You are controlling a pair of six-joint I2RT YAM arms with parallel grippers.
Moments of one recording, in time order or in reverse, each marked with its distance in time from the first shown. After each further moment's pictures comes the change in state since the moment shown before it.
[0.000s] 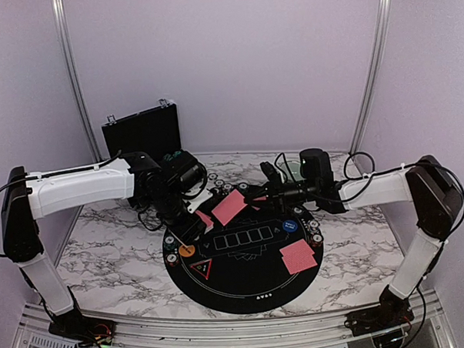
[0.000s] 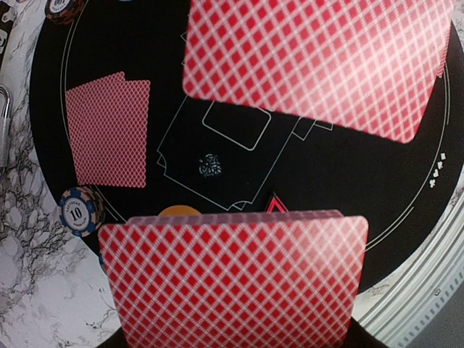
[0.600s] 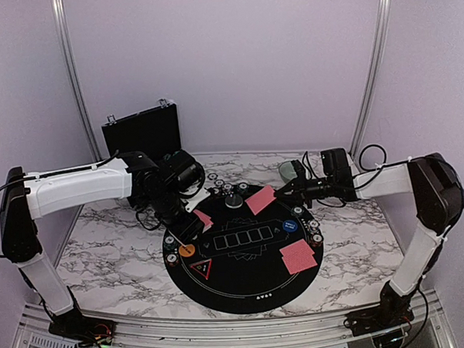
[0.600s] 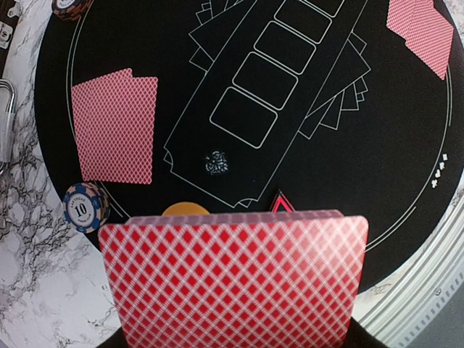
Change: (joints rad) left arm 0.012 -0.012 -0.013 0.002 0.000 0.000; right arm -0.241 0.016 0.006 -0.243 0.064 -0.253
